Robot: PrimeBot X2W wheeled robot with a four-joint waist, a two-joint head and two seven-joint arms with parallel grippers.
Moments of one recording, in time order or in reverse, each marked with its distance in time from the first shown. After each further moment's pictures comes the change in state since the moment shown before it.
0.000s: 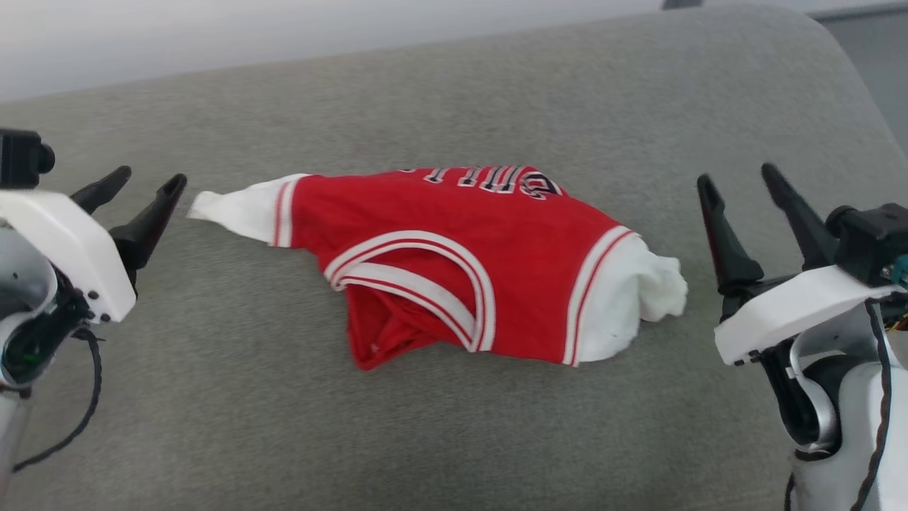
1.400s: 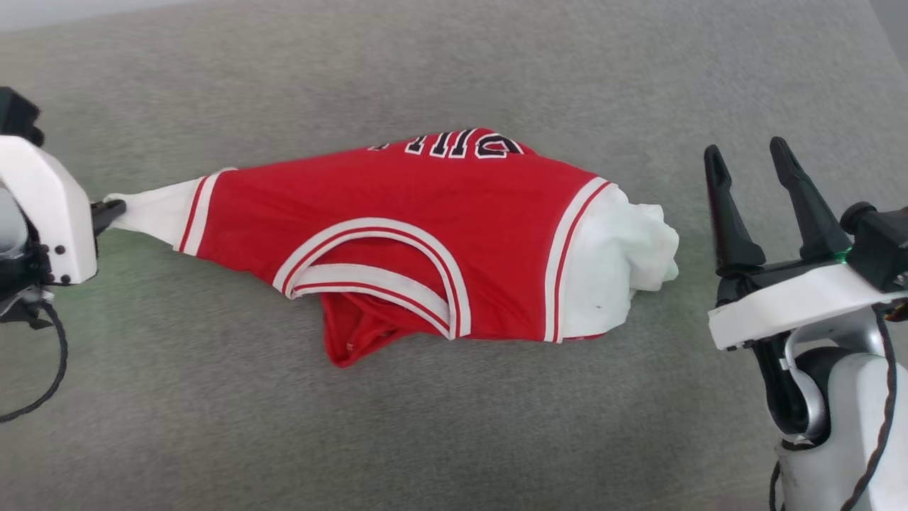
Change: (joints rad) left arm -0.269 0.041 -0.161 0.346 -0.056 0.009 0.342; right arm -0.031 0.067 -0.018 0.026 -0.010 0.000 -0.183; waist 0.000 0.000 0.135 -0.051
